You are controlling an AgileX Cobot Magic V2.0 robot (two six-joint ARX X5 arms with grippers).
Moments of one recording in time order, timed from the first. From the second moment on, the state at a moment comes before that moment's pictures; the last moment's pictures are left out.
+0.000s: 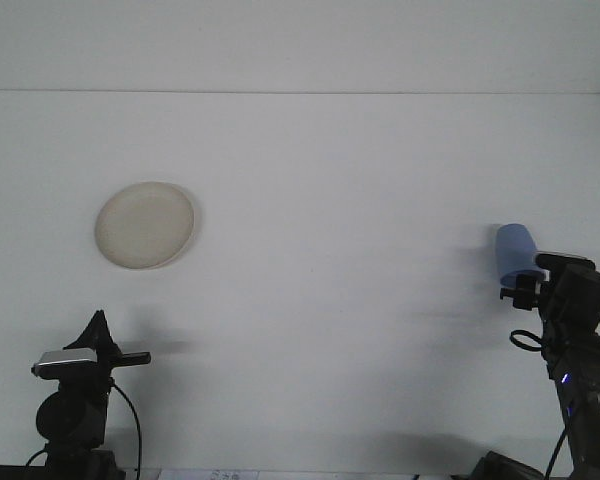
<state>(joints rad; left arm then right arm) -0.05 0.00 0.03 0.03 -0.21 0.06 -0.39 1.26 0.66 -0.06 0.07 -0.18</state>
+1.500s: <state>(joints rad) -0.05 0.00 0.03 0.03 -0.21 0.06 0.14 1.06 1.19 -0.81 -0.18 0.07</state>
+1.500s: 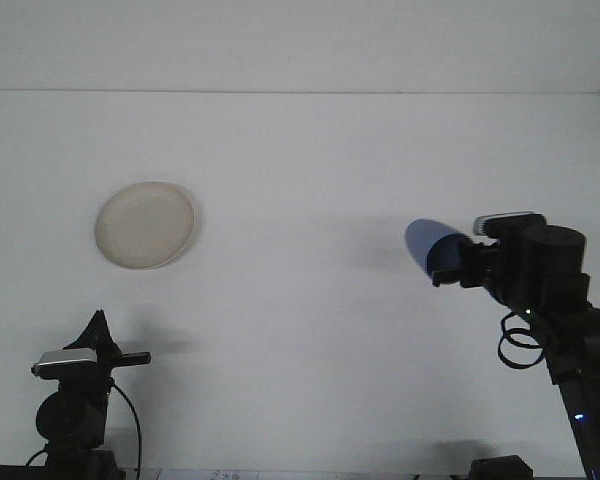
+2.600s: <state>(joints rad) -0.05 0.00 0.03 0.03 -0.21 0.06 0.93 1.62 1.34 -1.09 -0.13 0.10</state>
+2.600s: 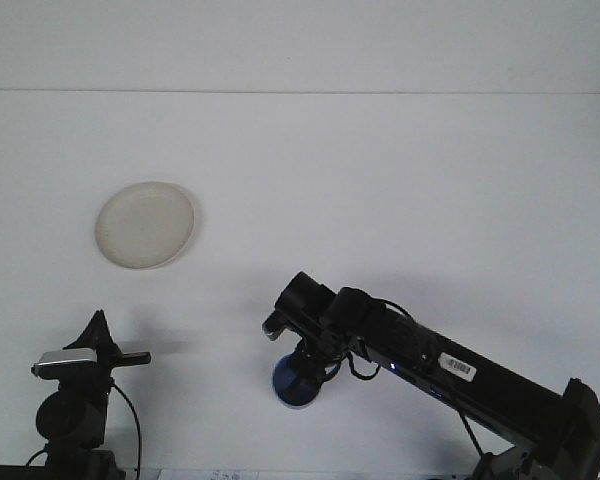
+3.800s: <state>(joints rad) -0.05 0.00 0.03 0.04 -0.21 -0.04 0.89 0.22 0.66 -0.52 0.28 0.09</state>
